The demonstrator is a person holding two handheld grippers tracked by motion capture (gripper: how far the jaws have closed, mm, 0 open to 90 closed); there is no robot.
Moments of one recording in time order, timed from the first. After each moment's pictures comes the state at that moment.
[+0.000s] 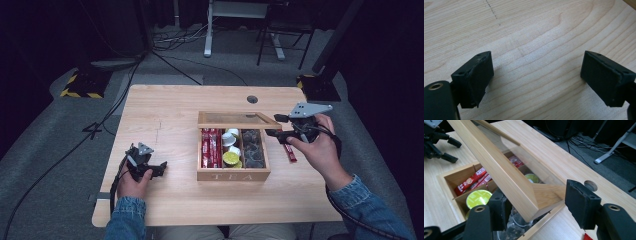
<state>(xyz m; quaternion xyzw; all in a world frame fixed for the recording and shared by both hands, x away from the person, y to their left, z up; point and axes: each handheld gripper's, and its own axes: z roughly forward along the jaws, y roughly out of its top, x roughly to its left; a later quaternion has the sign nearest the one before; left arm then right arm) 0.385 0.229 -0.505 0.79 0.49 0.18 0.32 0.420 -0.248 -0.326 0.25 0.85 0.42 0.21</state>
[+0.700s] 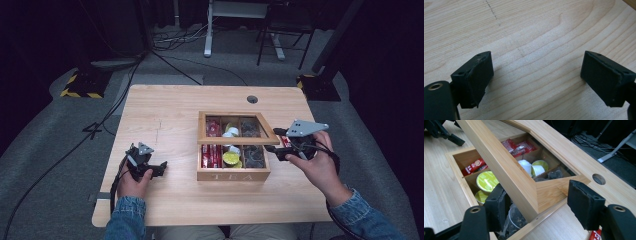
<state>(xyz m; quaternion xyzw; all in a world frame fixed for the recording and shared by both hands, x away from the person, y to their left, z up) 0.385 0.228 -0.505 0.79 0.49 0.18 0.32 0.392 -0.248 -0.356 0.23 0.86 0.40 0.22</state>
